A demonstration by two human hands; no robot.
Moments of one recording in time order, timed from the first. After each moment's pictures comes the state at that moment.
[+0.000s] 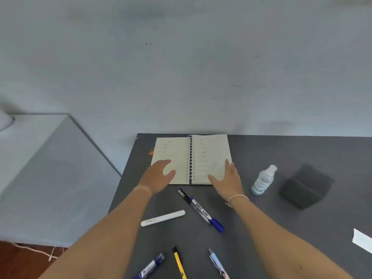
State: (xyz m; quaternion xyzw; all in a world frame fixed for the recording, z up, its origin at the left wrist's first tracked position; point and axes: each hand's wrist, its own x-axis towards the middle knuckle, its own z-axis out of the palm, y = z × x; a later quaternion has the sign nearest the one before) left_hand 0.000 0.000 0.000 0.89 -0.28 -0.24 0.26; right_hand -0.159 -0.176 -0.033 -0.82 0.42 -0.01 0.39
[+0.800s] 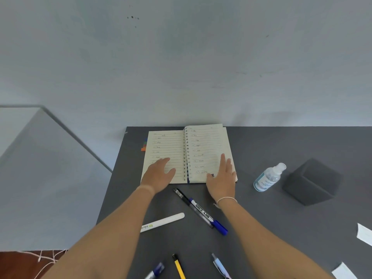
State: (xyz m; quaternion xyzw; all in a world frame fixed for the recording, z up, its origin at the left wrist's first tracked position) left_hand 0.018 -0.022 -0.042 0.89 -0.27 -0.28 0.24; right_hand -0.131 -0.155 -0.056 -0.79 0.48 -0.08 0.36
